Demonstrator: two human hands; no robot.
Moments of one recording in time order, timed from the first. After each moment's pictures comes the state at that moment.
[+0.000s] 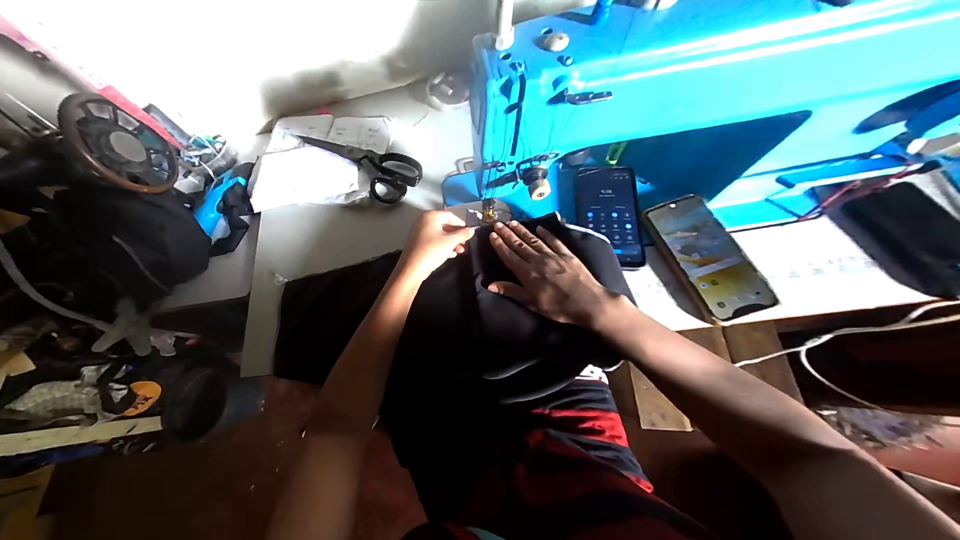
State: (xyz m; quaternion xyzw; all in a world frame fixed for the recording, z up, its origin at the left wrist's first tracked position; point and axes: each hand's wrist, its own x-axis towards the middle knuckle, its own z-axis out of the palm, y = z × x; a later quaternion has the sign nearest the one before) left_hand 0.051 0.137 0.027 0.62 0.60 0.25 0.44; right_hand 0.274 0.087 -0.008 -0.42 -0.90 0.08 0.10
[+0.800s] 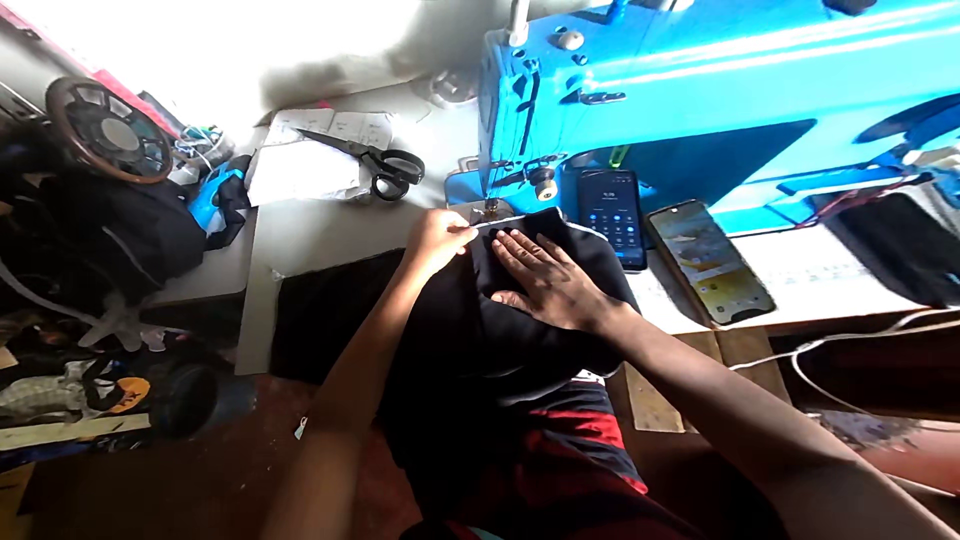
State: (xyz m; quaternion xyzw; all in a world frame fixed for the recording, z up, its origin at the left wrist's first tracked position) left_hand 0.047 0.136 0.024 0.67 0.57 0.26 0.39; right_hand 0.280 0.084 -0.021 -0.39 -0.91 0.06 0.13
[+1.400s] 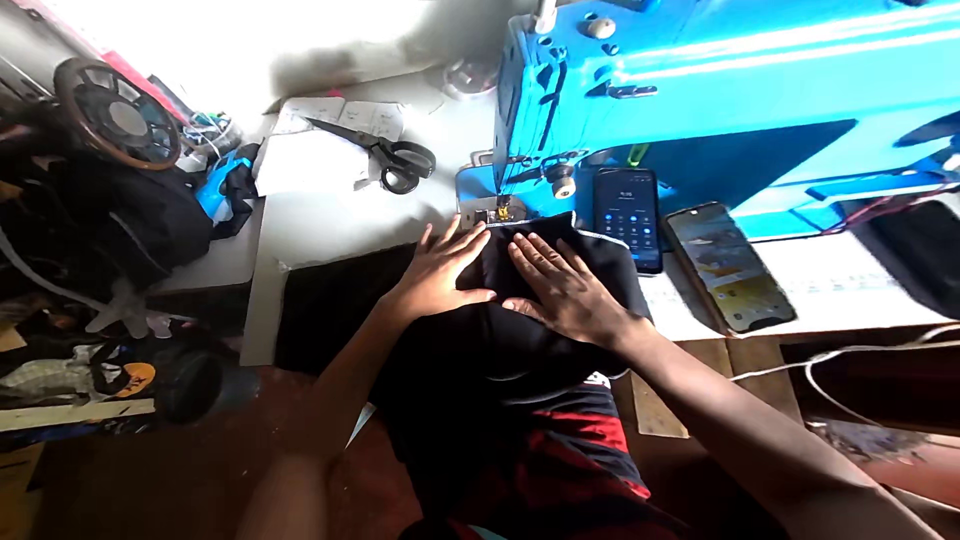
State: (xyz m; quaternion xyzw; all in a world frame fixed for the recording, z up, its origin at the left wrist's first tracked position) left_hand 0.022 0.081 0.009 0.87 0.45 0.14 0.15; right_hand 0.280 0.068 -0.014 -0.42 -0.89 0.09 0.14
